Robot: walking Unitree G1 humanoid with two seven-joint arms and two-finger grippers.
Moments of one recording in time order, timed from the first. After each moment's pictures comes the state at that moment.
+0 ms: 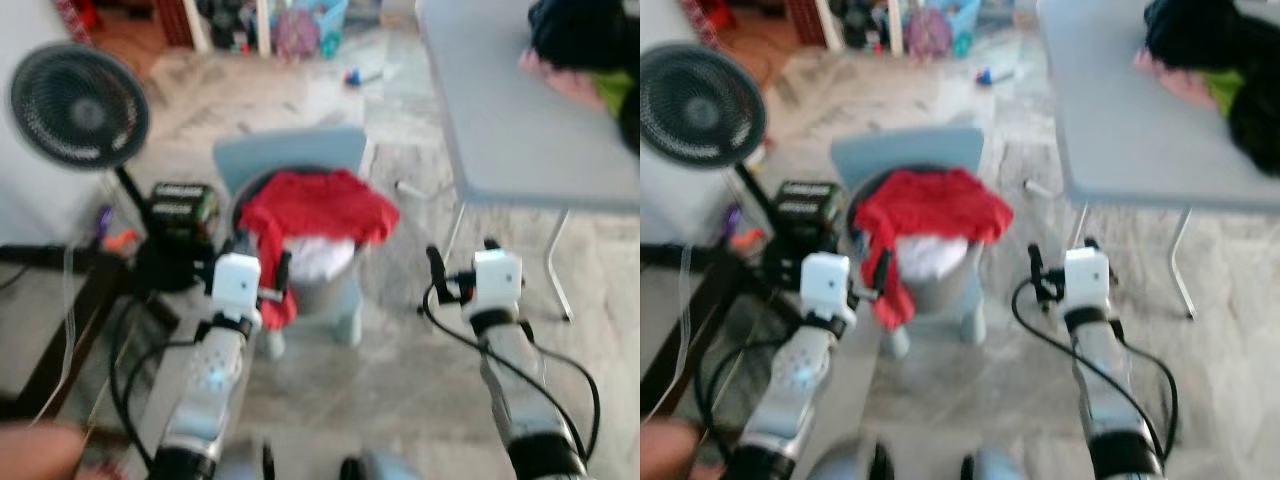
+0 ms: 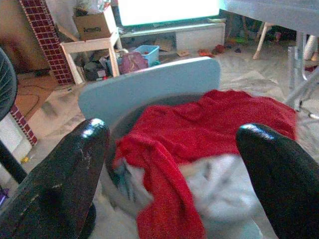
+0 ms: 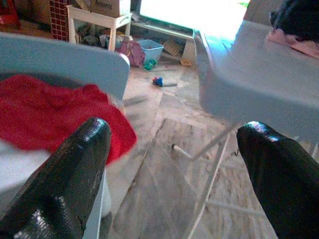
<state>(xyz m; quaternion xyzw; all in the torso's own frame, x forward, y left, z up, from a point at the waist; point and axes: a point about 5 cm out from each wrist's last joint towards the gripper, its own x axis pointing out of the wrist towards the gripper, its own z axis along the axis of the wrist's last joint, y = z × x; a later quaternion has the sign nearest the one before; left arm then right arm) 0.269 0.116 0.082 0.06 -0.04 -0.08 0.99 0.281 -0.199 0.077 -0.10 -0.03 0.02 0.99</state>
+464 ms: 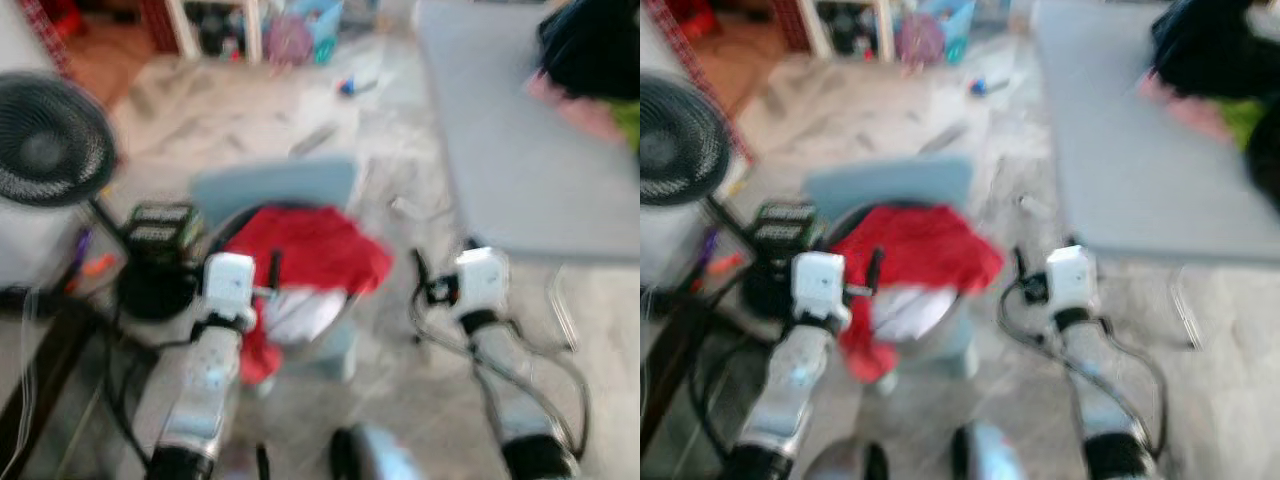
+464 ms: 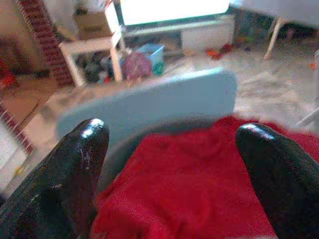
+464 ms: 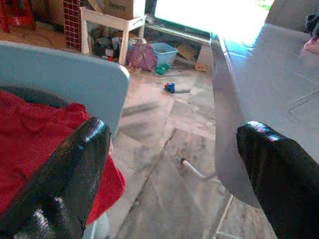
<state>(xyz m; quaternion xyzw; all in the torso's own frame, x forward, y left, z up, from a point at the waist) 0.274 0.120 0.084 0.07 -0.04 -0.06 0.99 0.277 -0.181 0.073 -0.10 -0.03 0.07 0.99</state>
